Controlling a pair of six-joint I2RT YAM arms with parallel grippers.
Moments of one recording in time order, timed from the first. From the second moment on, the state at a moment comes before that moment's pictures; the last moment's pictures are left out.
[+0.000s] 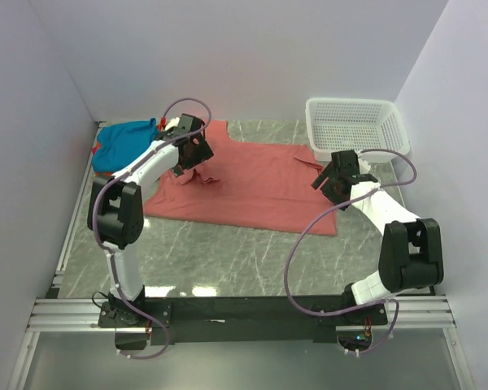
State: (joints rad) left arm -0.35 1.96 1.62 -0.64 -0.29 -0.84; right arm 0.11 1.49 0.96 -0.44 0.21 0.79
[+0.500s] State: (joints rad) left arm -0.36 1.86 1.33 -0.47 -0.11 -0.85; right arm 0.22 1.39 0.77 -0.32 0.04 0.71
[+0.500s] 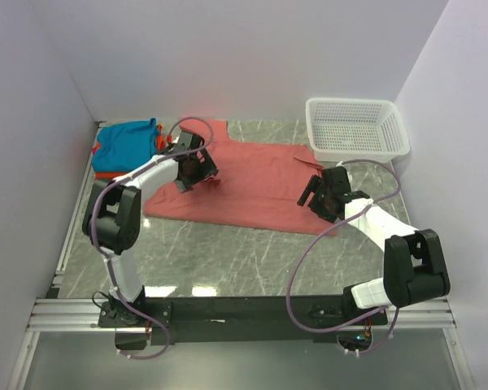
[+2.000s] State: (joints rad) left arm -0.34 1.71 0.99 -0.29 -0.22 -0.89; right arm 0.22 1.38 0.63 -0.24 -0.04 0.70
